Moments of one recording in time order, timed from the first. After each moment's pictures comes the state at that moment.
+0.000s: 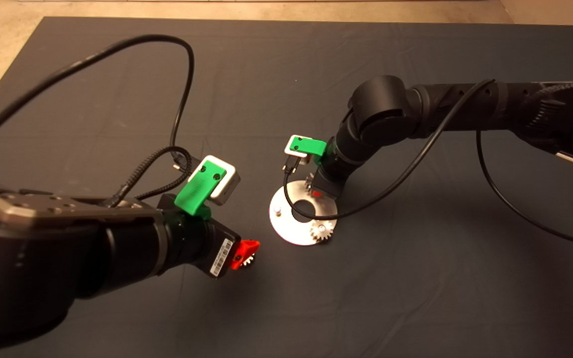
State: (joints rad) left arm -0.41 2.36 -0.33 0.81 1.53 -1.47; right arm 0.33 2.78 -1.21 -0.42 -1.39 0.45
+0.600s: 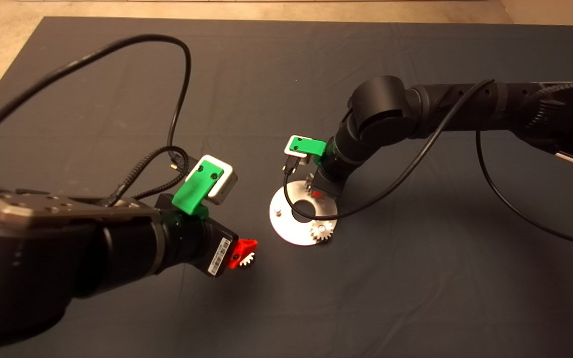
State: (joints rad) left arm -0.41 2.35 -0.33 0.81 1.53 -1.47; right arm 0.33 2.78 -1.21 -0.42 -1.39 0.45
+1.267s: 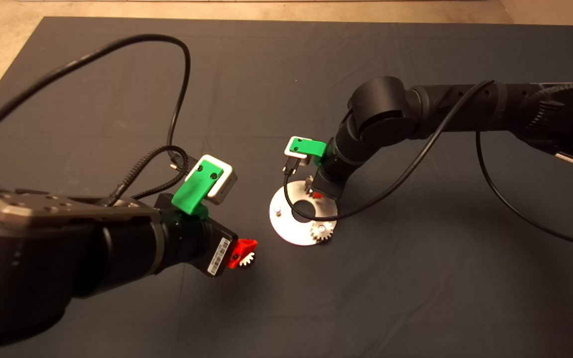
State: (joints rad) left arm -0.41 2.35 -0.33 0.81 1.53 -1.46; right arm 0.33 2.78 -1.21 -0.43 -1.39 0.45
